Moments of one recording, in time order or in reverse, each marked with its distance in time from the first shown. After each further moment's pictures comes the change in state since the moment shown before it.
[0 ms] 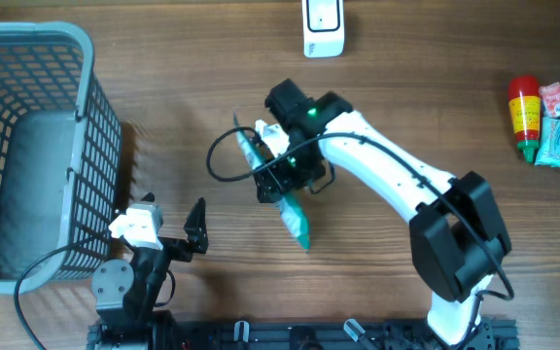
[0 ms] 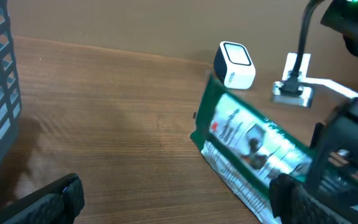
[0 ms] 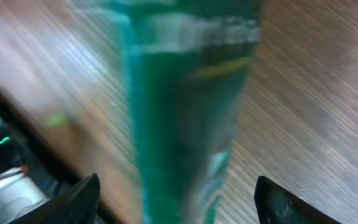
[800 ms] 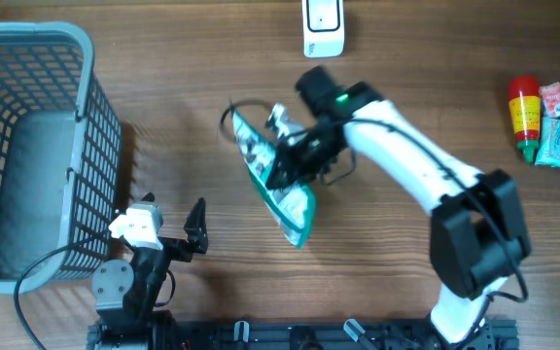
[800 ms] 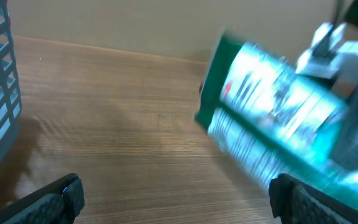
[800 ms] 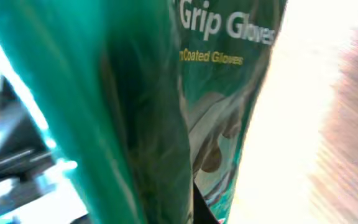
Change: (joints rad) left arm 0.000 0.000 0.000 0.000 0.000 0.000; right arm -0.159 -0.046 -0.034 -0.020 -0.523 -0.025
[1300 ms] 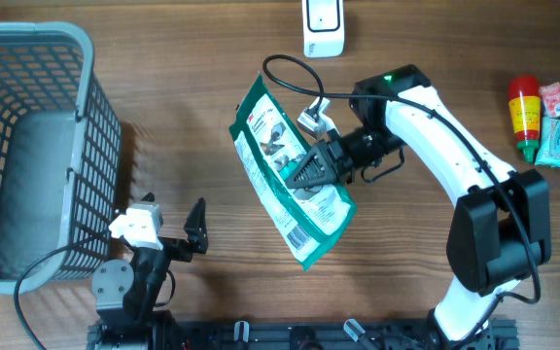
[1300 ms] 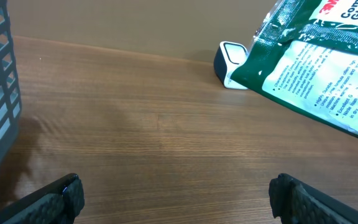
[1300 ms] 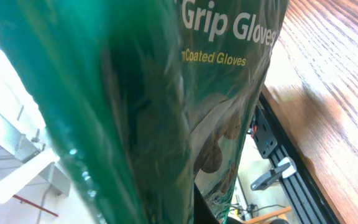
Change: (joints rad) left arm 0.000 0.000 0.000 0.000 0.000 0.000; right arm -0.142 -0.019 -0.010 -0.546 -0.464 -0.521
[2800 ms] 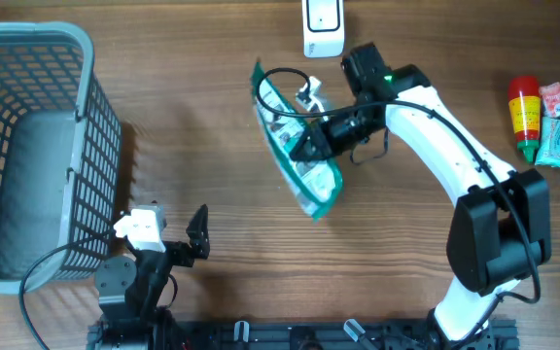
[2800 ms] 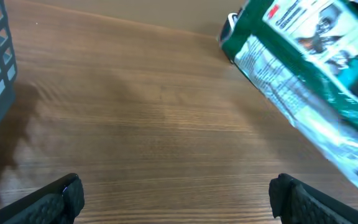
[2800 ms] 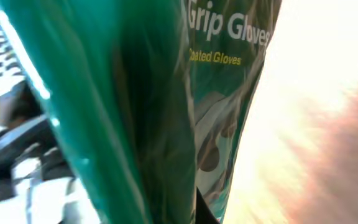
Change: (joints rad) left arm 0.000 0.000 -0.001 -0.104 0.000 0.000; right arm 0.000 0.000 0.005 0.610 0.520 0.351
